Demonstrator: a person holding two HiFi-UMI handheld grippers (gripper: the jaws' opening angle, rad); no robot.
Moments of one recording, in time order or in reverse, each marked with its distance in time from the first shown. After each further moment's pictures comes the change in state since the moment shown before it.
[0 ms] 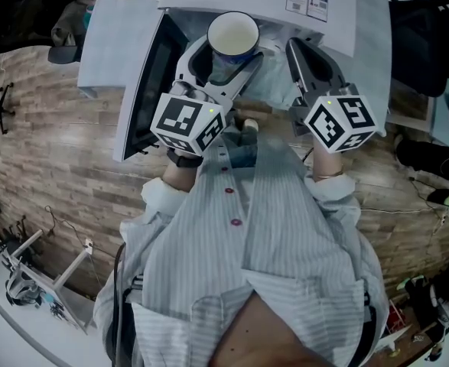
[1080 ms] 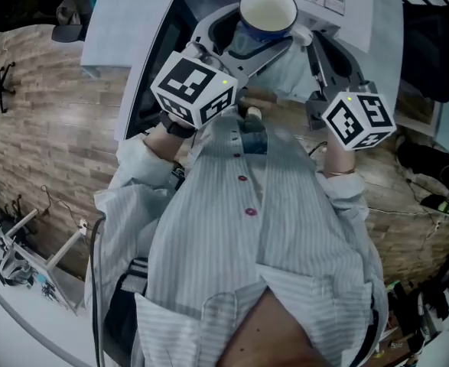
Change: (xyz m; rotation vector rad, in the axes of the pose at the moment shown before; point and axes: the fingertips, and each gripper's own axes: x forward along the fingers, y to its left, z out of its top) left arm 0.018 -0.019 0.019 0.038 0.028 -0.174; right arm -0.008 -0.002 0.001 -0.021 0.034 0.010
